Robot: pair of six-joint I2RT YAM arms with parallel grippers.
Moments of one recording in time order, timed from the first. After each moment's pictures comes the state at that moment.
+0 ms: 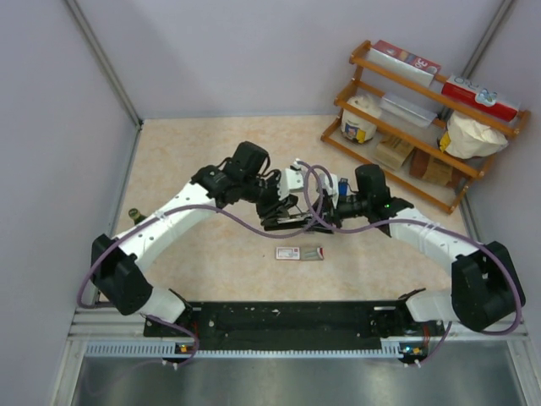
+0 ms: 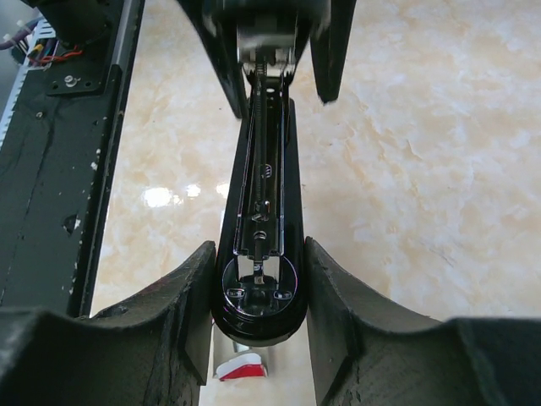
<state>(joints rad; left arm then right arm) -0.71 1.49 1.36 -0.71 0.52 0.58 0.45 1.31 0.77 -0.04 -1.03 -0.47</state>
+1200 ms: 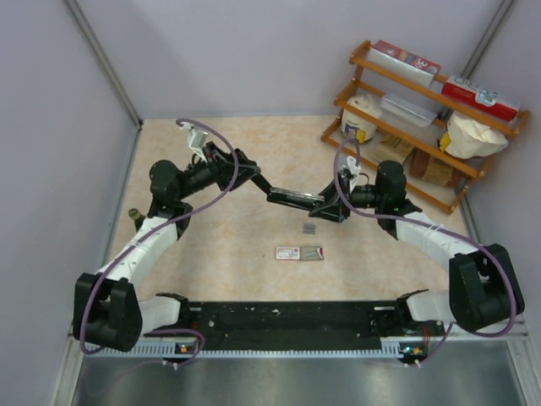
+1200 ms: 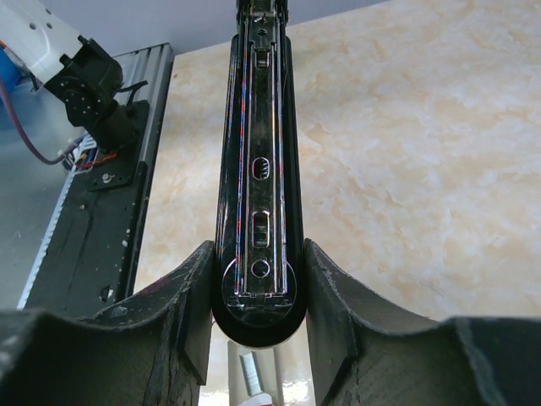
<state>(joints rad) -0.21 1.20 0.77 0.70 0.90 -0.68 0.31 1.32 0.68 0.42 -1.18 -0.03</state>
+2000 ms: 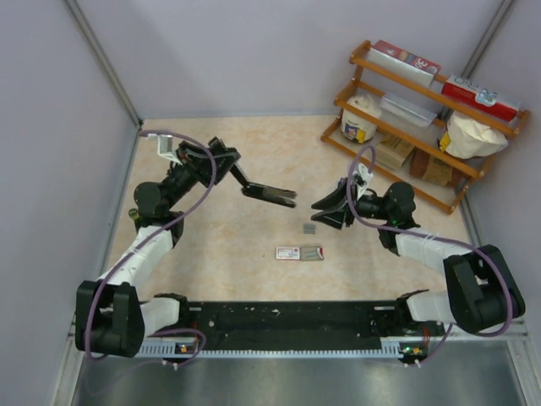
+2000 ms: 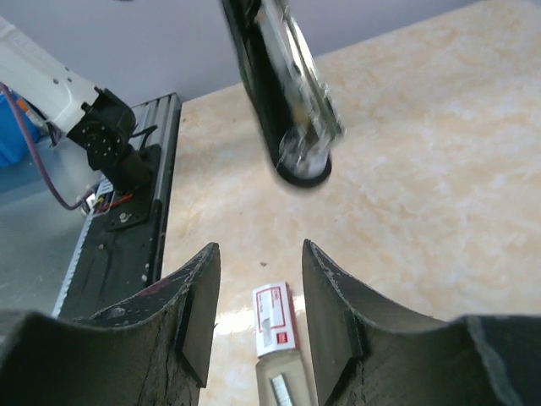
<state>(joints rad) -0.14 1.16 0.65 1.09 0.79 -0.94 0.31 1.29 0.49 0.96 -1.12 0.35</state>
